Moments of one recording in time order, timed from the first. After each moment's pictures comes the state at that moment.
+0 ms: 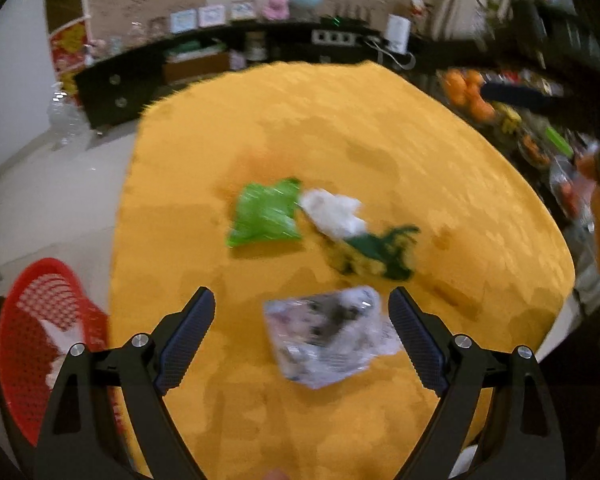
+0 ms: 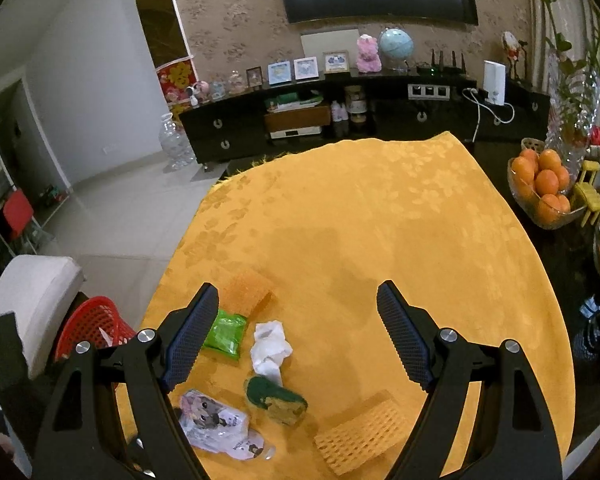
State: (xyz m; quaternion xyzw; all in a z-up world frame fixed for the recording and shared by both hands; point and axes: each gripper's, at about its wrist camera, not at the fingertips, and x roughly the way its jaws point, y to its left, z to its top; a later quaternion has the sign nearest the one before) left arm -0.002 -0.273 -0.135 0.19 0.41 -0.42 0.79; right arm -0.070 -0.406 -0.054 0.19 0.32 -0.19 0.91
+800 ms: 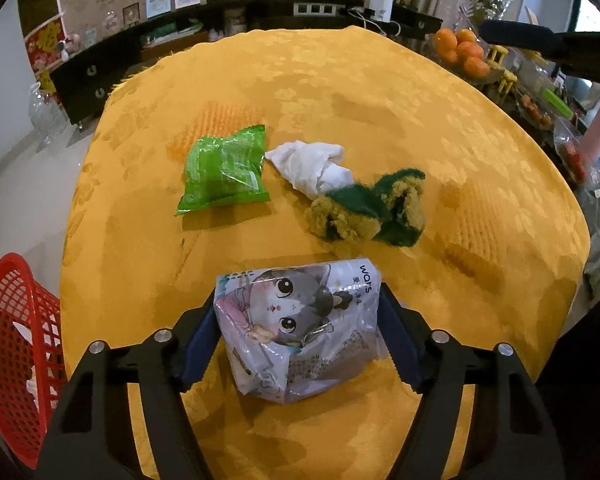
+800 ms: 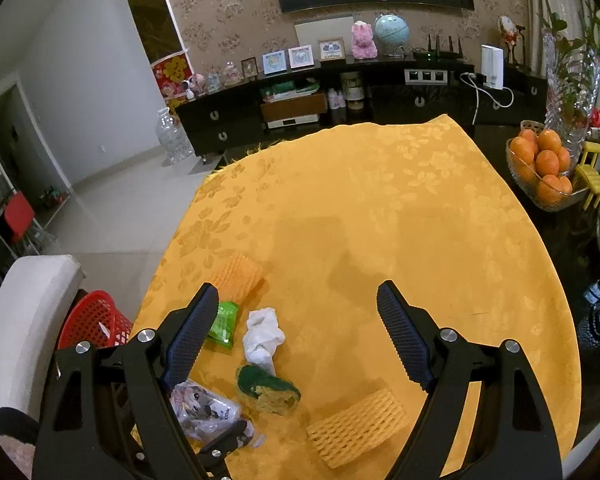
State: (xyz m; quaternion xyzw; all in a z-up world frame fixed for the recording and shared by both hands) left arm -0.007 -0.286 -0.172 0.22 0.43 -0.43 0.77; right arm -0.075 -0.415 -0.066 0.21 0.33 -0.18 0.90
